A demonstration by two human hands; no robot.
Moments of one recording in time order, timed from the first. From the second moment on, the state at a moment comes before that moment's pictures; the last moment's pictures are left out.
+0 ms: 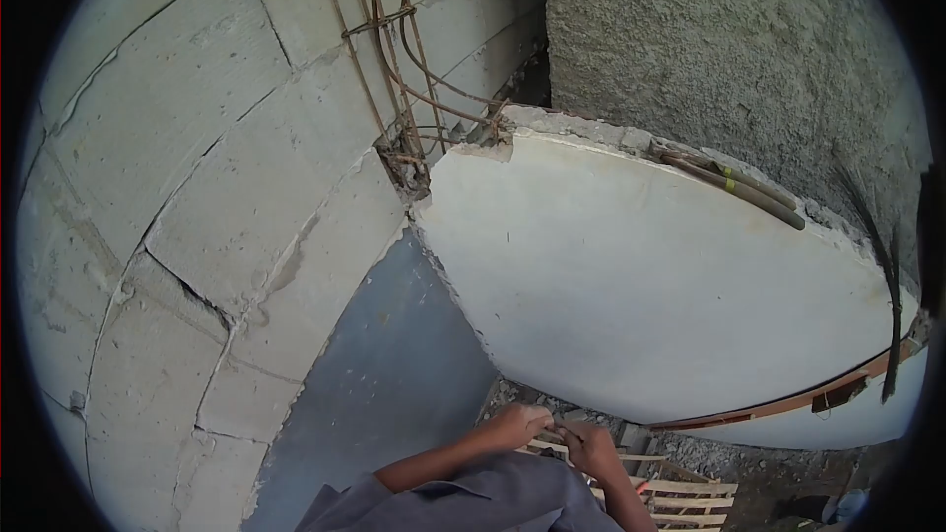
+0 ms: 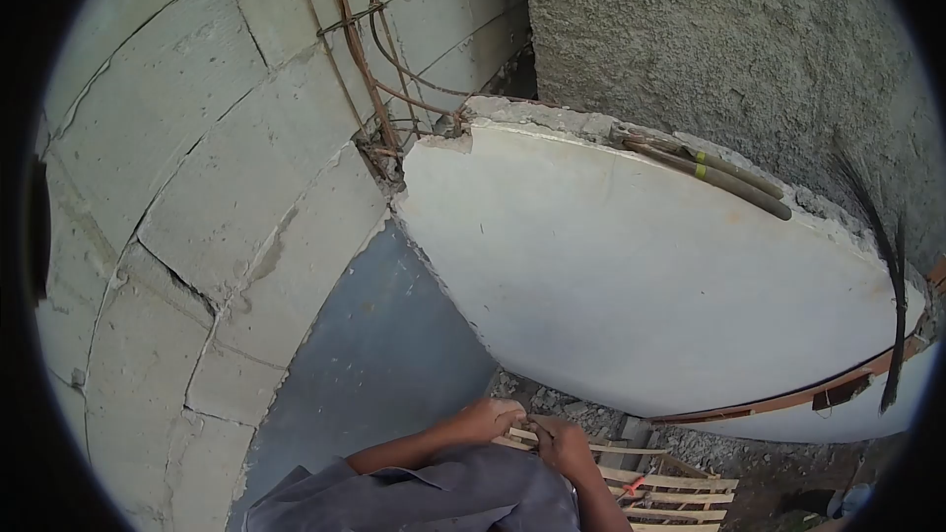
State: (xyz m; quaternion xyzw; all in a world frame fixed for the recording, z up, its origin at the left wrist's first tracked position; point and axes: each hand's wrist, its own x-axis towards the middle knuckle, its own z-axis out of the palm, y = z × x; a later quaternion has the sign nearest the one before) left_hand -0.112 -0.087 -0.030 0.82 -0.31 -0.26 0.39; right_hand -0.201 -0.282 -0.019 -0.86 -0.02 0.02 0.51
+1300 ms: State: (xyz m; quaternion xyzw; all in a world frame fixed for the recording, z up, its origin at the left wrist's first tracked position) left_hand 0.343 0.012 0.247 0.40 -0.18 -0.13 0.89; right_hand 0.272 -0.163 0.303 -0.90 -0.09 -0.30 0.31
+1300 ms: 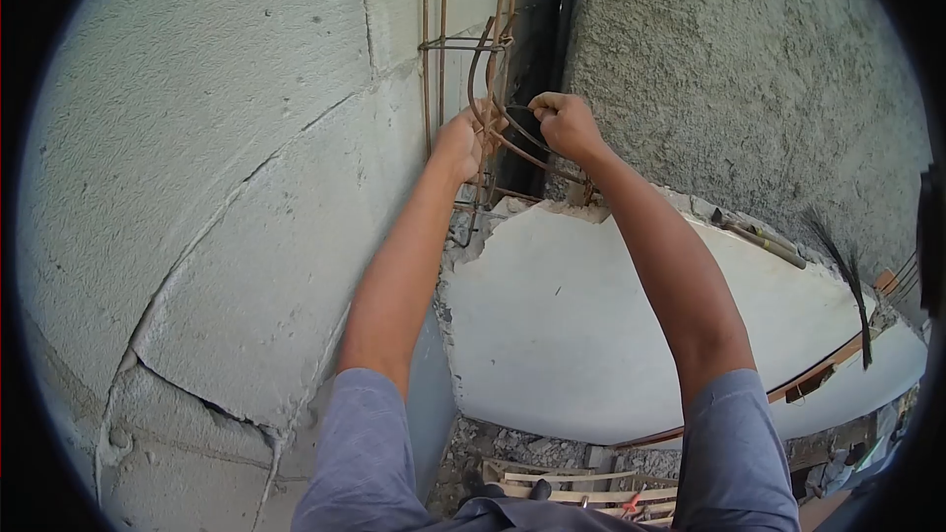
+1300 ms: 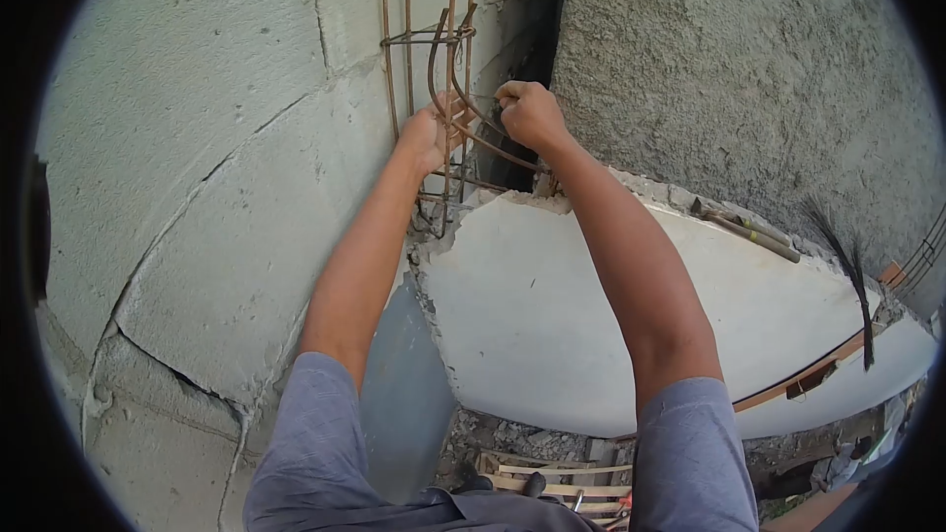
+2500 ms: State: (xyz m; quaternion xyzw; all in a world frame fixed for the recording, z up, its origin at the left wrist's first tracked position) left_hand 0.354 0.001 0.246 0.50 -0.26 -0.08 0.82; right_hand 0.243 -0.120 0.343 -0.90 0.01 -0.12 0.41
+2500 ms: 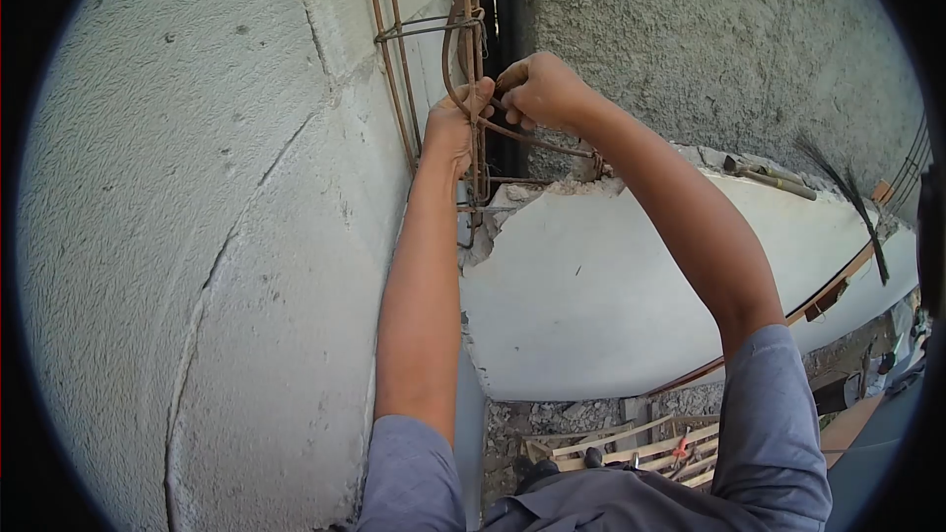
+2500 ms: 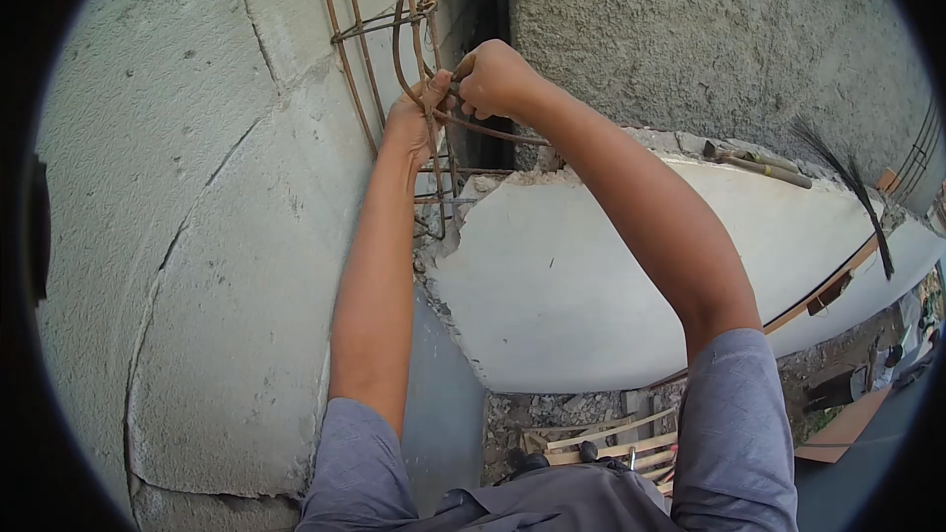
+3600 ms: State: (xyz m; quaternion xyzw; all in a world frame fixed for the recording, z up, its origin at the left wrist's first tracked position) left_hand 0.350 -0.009 0.241 0.38 -0.32 -0.16 0.85; right_hand 0.235 -0.135 0.330 -0.85 0.01 -0.12 0.51
